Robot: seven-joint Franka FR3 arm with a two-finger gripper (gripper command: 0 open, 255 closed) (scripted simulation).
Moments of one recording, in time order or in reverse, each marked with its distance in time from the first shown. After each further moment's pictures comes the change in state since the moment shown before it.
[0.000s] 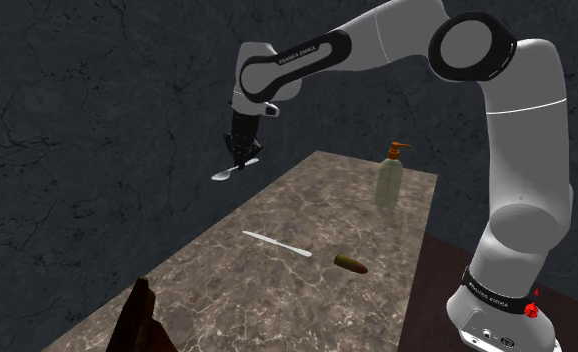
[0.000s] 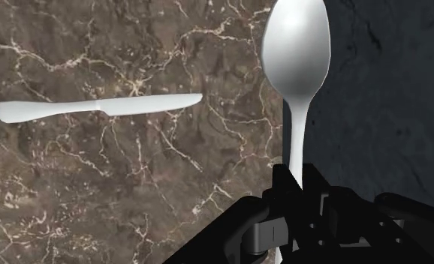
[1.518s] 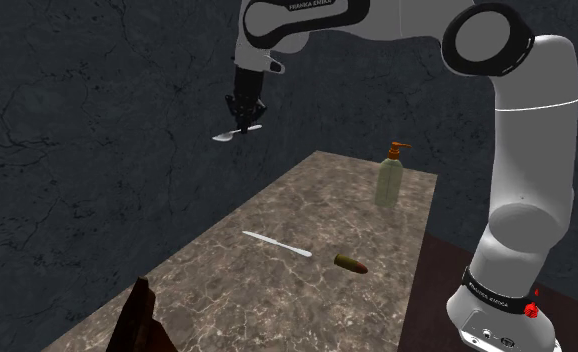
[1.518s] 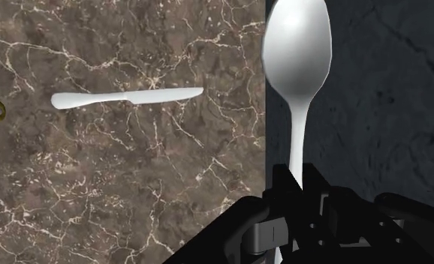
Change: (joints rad) arm -0.017 -0.073 0.003 0.189 0.019 -0.261 -0.002
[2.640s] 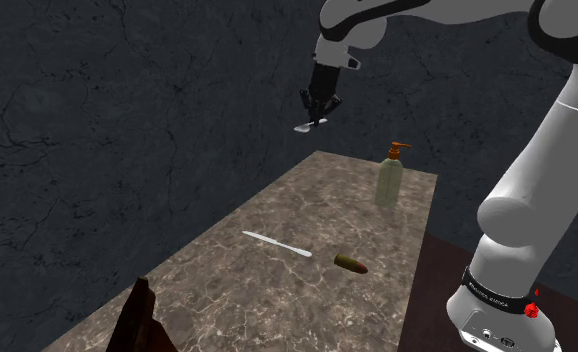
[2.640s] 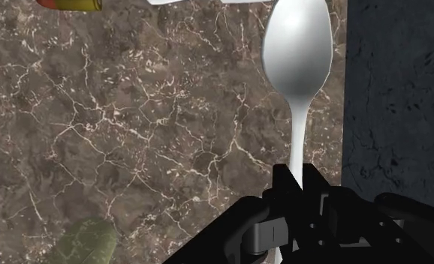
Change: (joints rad) arm -0.215 -0.425 -0.160 -0.495 0.163 0.020 -0.403
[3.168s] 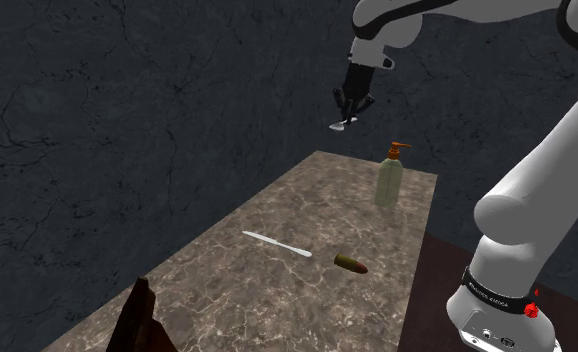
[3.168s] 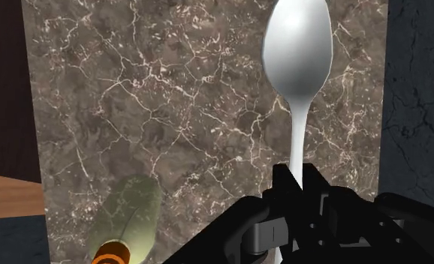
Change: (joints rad) arm -0.073 -0.136 -0.115 -0.137 0.002 -0.035 -0.185
